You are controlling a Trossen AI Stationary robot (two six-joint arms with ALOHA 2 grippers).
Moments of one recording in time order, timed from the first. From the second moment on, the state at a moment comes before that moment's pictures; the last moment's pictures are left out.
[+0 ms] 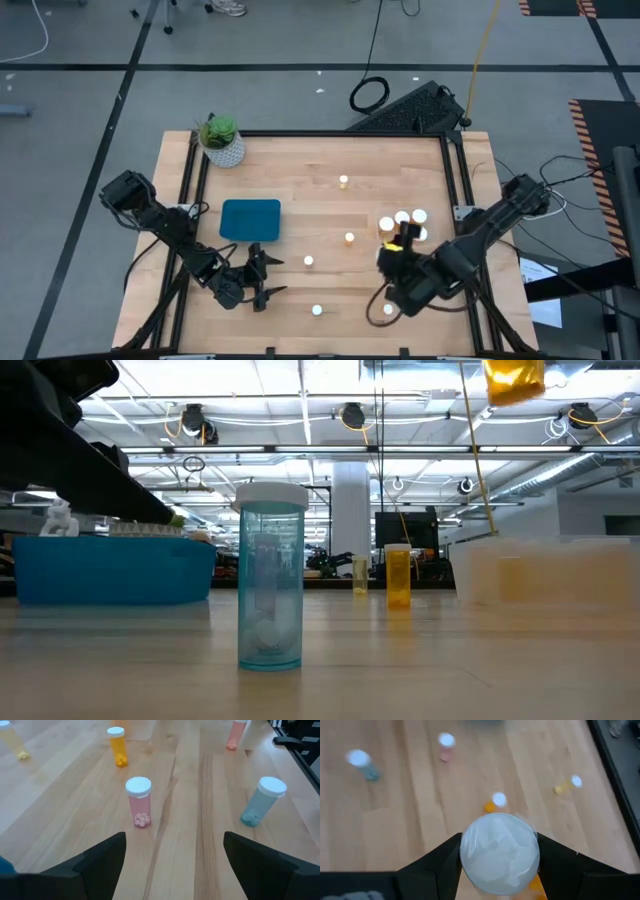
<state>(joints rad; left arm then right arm) -0.75 1.58 0.57 0.33 -0.74 -0.56 0.66 1.60 1.55 -1.32 0.62 0.75</state>
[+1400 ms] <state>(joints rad) -0.70 1.58 0.57 0.37 -0.75 -0.53 0.55 1.00 0.50 -0.61 0.58 0.83</state>
